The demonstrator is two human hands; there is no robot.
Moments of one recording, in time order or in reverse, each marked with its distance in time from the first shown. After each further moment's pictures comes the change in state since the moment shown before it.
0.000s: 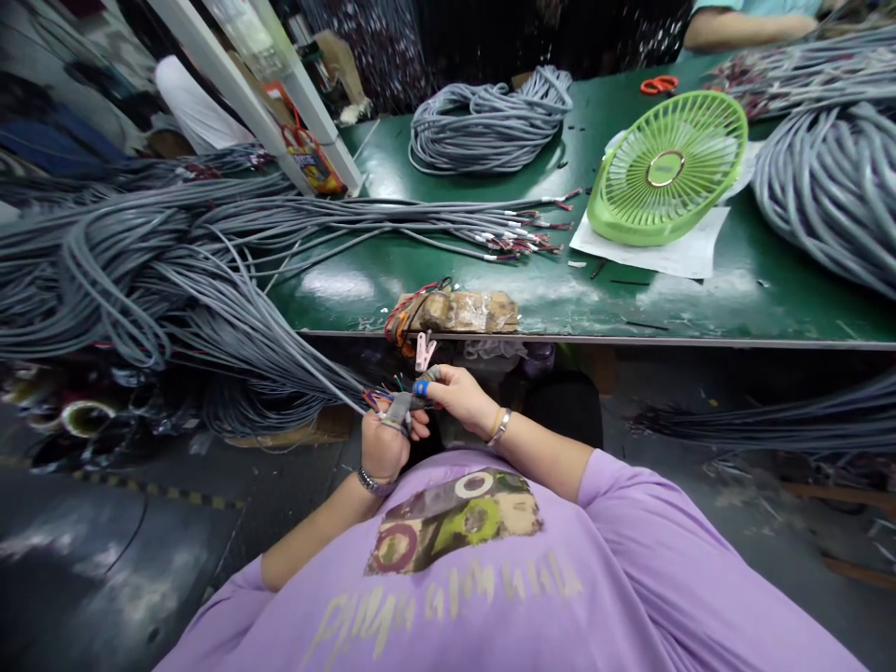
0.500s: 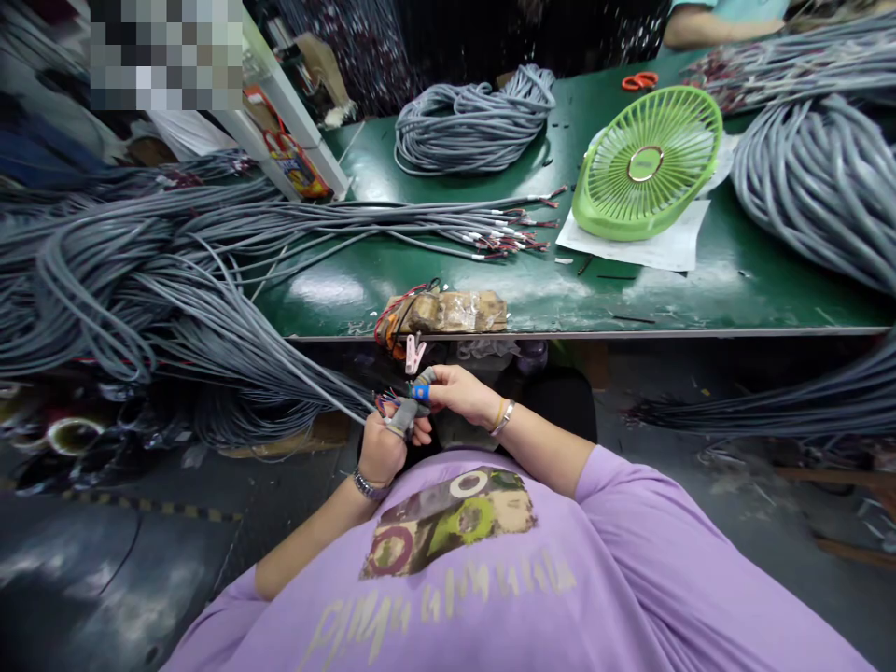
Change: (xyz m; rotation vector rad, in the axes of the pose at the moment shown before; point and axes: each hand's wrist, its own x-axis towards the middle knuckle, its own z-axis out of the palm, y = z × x) left_hand 0.000 0.000 -0.001 0.126 -0.186 -0.035; right_hand -0.001 -0.006 -0.021 0.022 -0.196 0.042
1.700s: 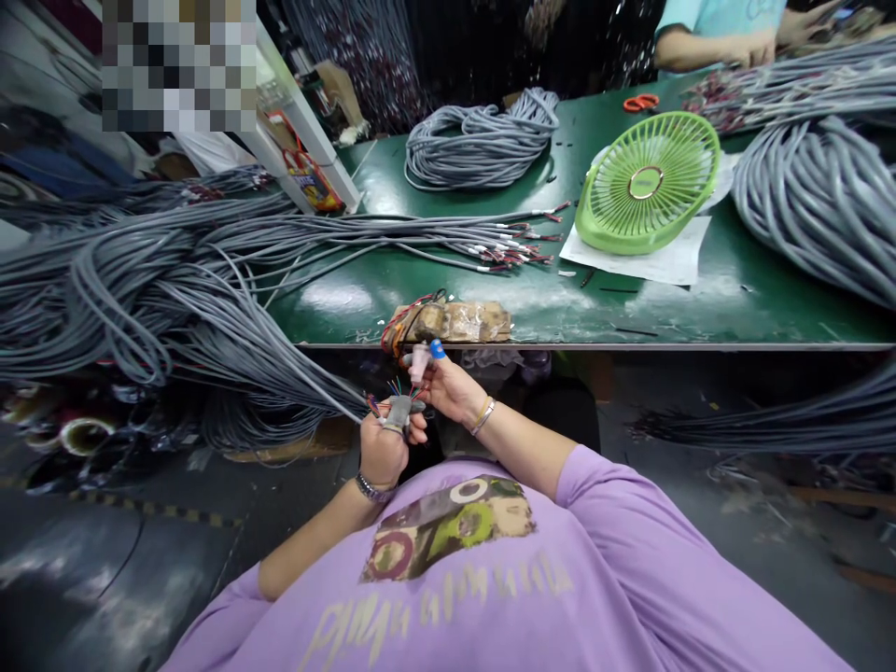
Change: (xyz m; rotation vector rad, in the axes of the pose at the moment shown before) left_hand 0.005 0.005 0.006 -0.048 0.193 0.074; right_hand 0.040 0.000 0.010 0.586 0.091 0.093
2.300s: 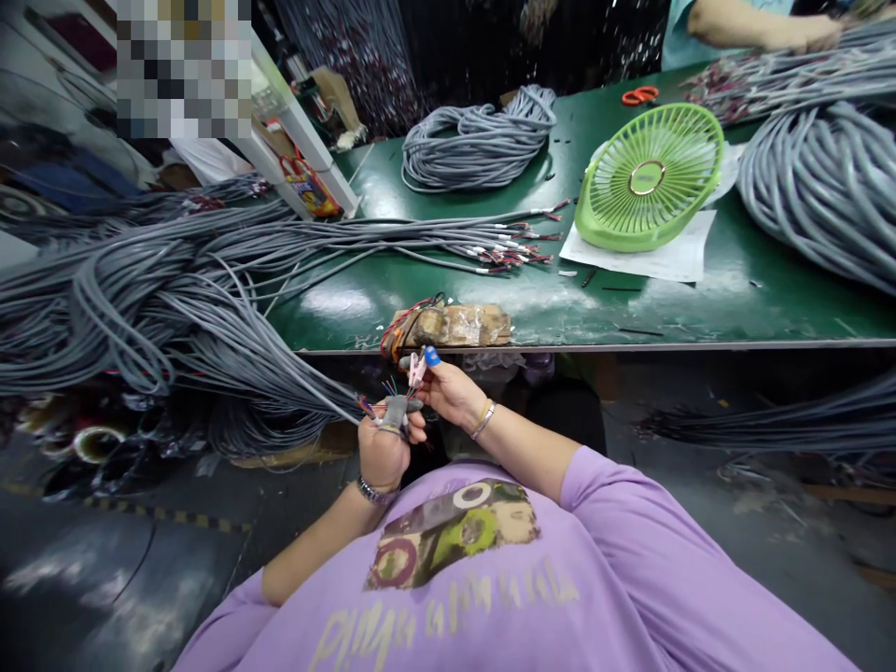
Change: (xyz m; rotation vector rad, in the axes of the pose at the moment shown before) left_hand 0.007 0.008 0.005 -0.063 0.018 0.027; right_hand 0.004 0.002 0.002 -0.039 -0.008 -0.042
